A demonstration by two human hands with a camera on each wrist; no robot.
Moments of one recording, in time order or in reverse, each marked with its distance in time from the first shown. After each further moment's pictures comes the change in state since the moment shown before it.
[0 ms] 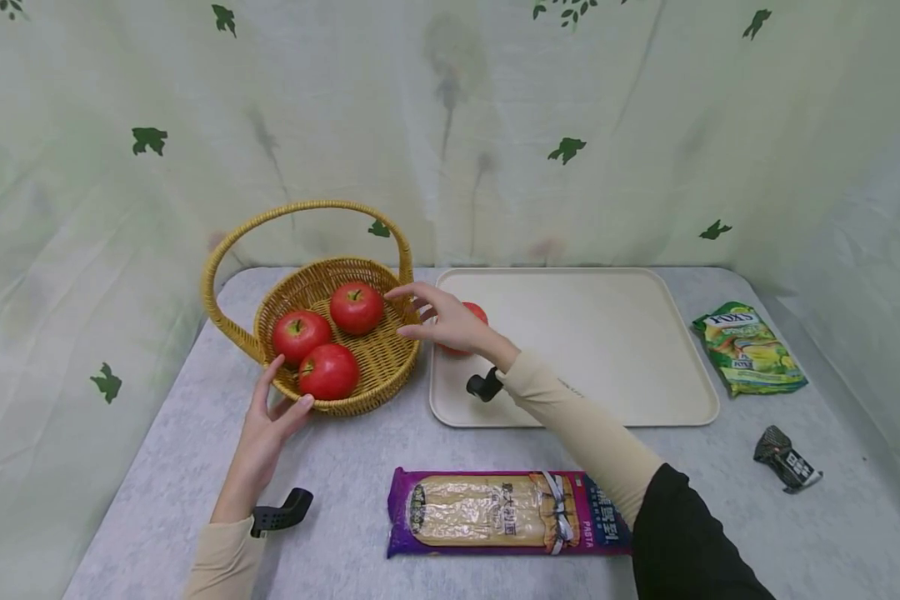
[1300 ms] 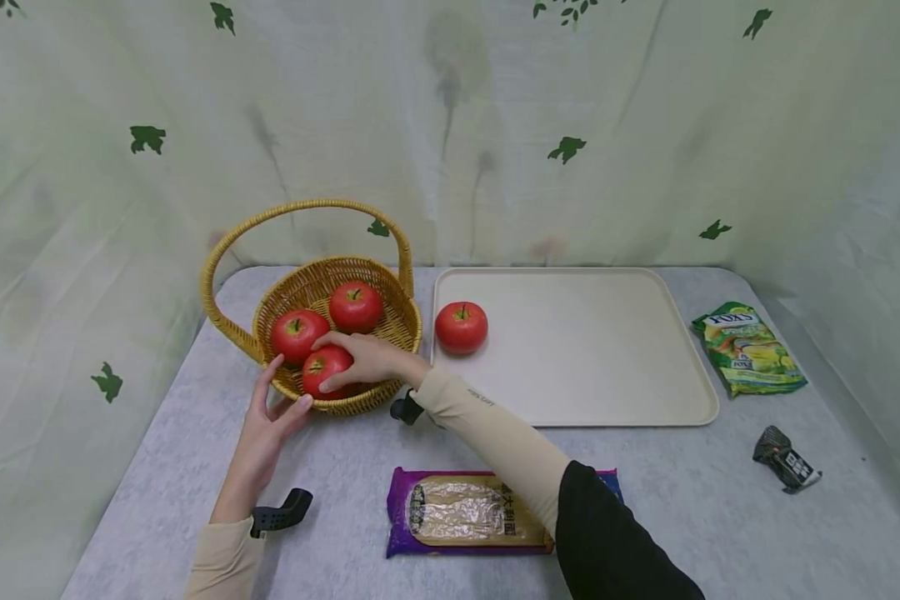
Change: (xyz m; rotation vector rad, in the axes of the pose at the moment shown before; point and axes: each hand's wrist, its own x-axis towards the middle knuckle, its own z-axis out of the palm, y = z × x) left_hand 0.001 -0.004 -0.001 0.013 -0.008 0.015; right_hand 0.050 -0.008 0.096 -0.324 -0.316 0.208
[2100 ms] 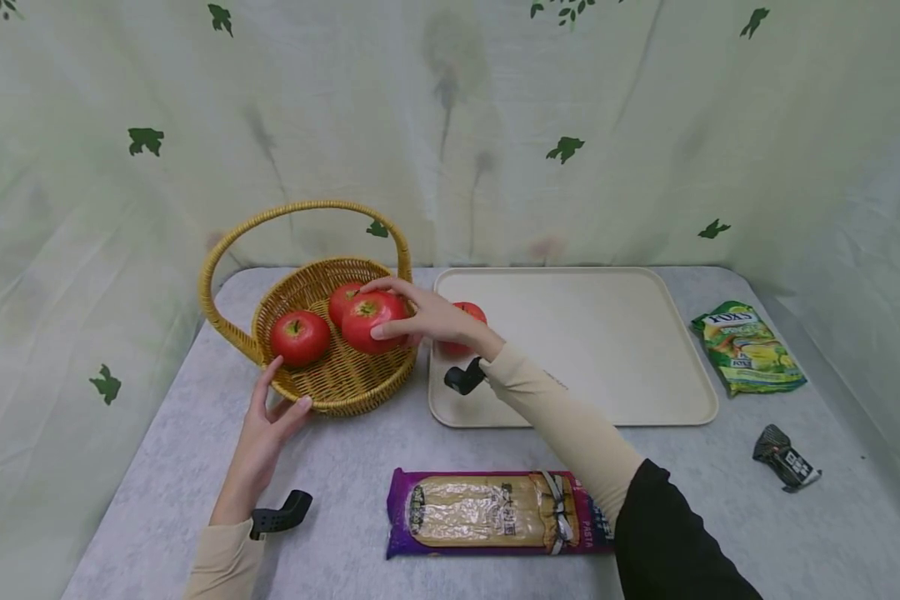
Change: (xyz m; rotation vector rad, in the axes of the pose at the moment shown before) left_hand -0.001 0.000 0.001 -0.044 -0.017 0.045; right_hand -0.060 0.025 -0.074 0.480 0.150 -0.007
